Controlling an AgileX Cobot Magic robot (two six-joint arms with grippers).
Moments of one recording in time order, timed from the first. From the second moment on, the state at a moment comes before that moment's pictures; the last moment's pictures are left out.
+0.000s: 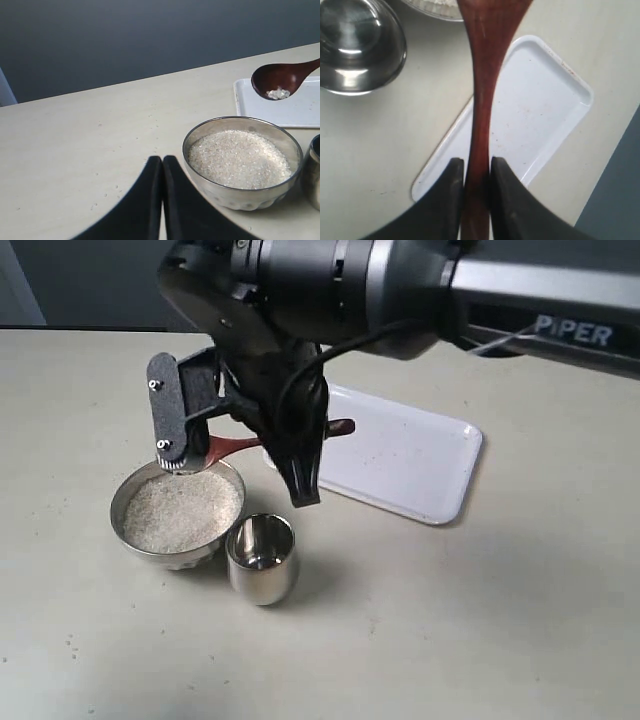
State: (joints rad) left arm -0.32 0.00 0.00 -0.18 0.25 0.27; right arm 1.11 1.96 -1.70 -0.41 1.21 -0.70
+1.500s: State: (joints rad) left arm -0.32 0.00 0.00 -0.18 0.25 0.27; right arm 1.13 1.80 -1.31 -0.36 1.19 -0.39
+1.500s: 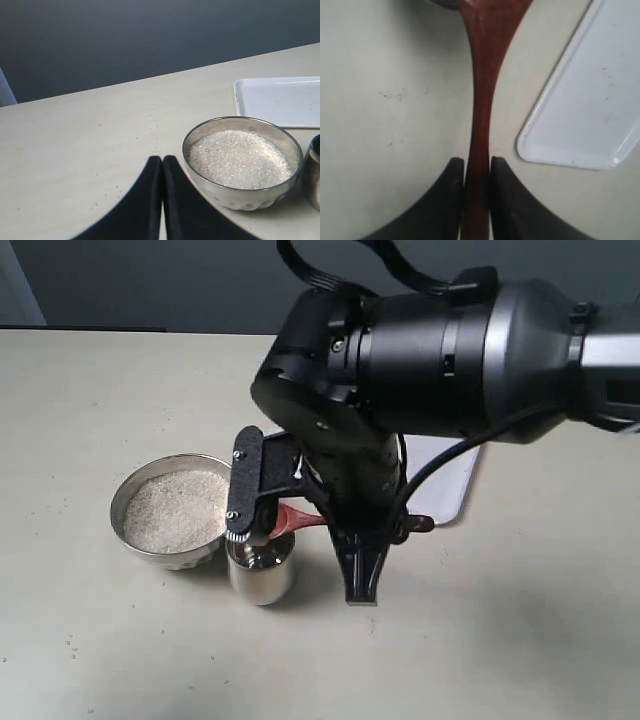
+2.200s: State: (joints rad) left arm -0.32 0.00 0.00 -0.18 0.25 0.27; right arm 1.19 1.80 -1.31 -0.49 1.18 -0.29
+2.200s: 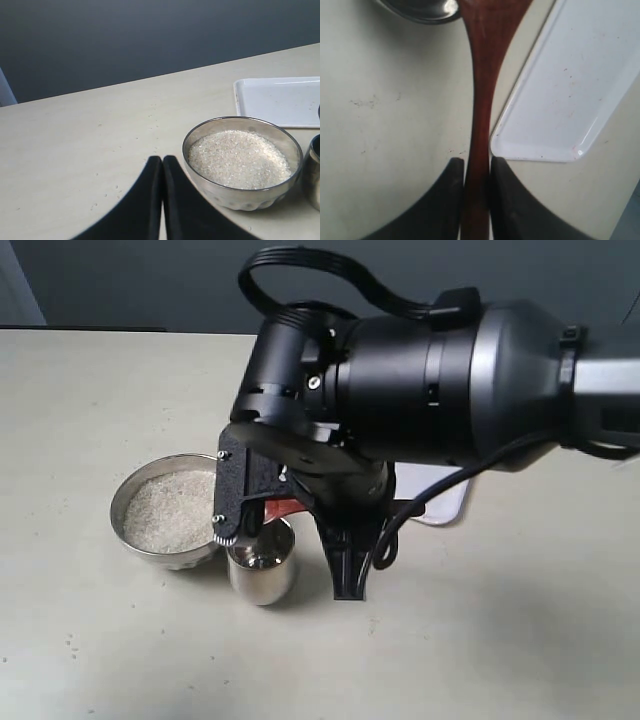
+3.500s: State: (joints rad) left arm -0.32 0.00 0.00 -0.18 0.25 0.27; right arm 1.19 1.80 -1.23 -0.52 1.15 -0.17
